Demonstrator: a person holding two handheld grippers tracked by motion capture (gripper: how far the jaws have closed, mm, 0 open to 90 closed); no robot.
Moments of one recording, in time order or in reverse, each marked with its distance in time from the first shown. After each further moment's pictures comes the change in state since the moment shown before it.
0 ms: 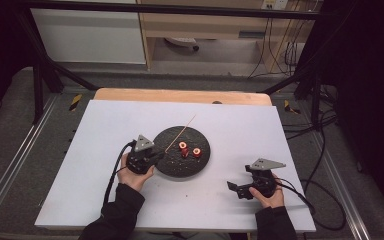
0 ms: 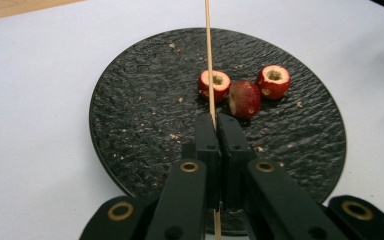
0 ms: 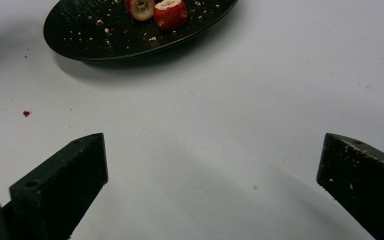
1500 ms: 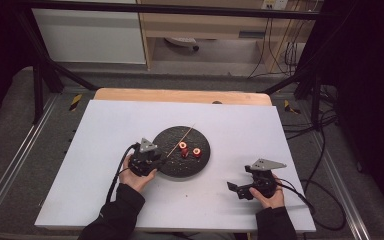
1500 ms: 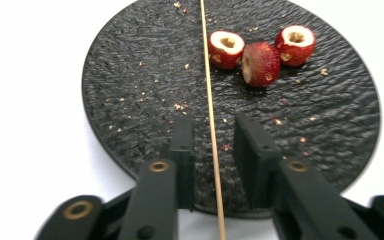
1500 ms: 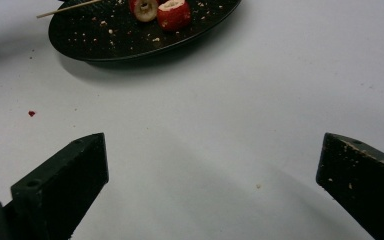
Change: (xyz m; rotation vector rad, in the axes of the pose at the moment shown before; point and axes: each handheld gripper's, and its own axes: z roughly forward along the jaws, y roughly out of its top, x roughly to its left) left arm 0.002 -0.009 0.007 0.093 0.013 0.010; right arm 0.000 -0.001 -0.001 -0.005 0.012 0.002
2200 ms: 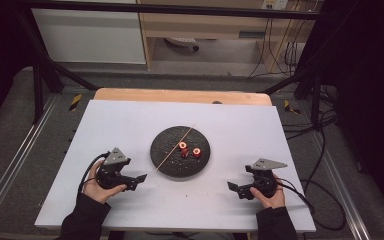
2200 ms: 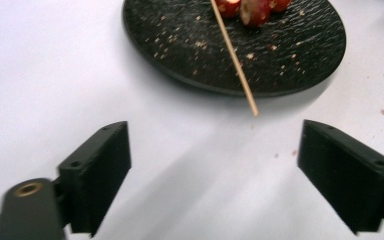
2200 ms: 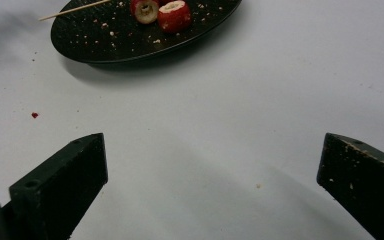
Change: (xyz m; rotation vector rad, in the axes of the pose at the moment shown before) left arm 0.044 -0.048 -0.060 -0.006 -0.086 0.084; right arm 0.000 0.001 -0.002 -0.001 0.004 0.010
